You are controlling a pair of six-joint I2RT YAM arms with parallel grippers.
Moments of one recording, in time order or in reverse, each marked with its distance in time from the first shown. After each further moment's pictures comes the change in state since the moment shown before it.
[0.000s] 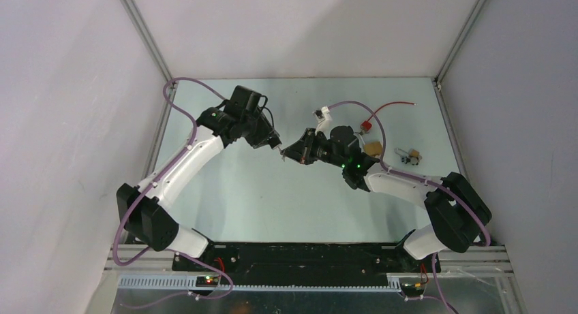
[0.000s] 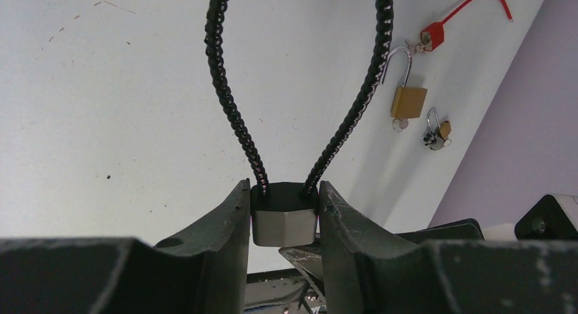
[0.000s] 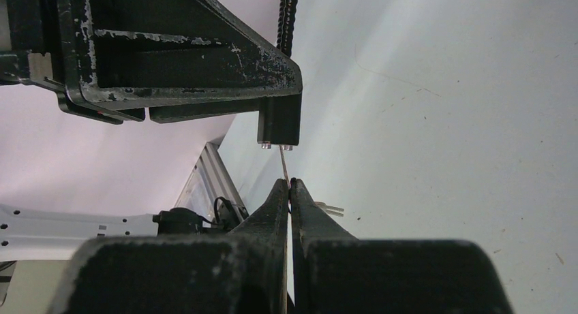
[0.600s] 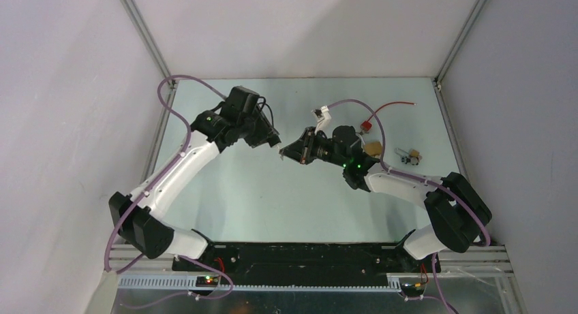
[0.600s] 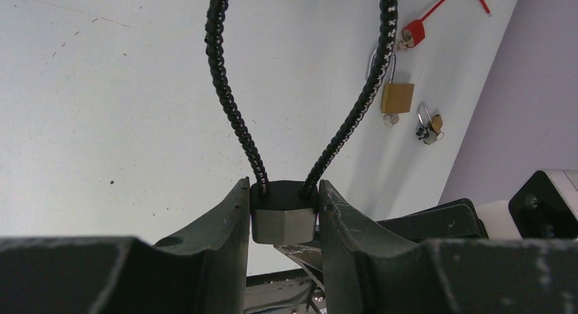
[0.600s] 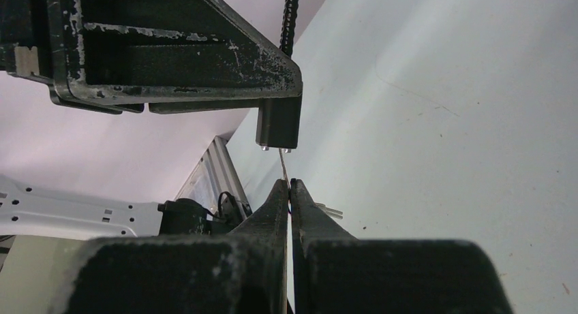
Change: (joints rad) left arm -0.028 -0.050 0.000 0.007 -0.026 0.027; right arm -0.005 0.000 -0.007 0.068 -0.055 -0.040
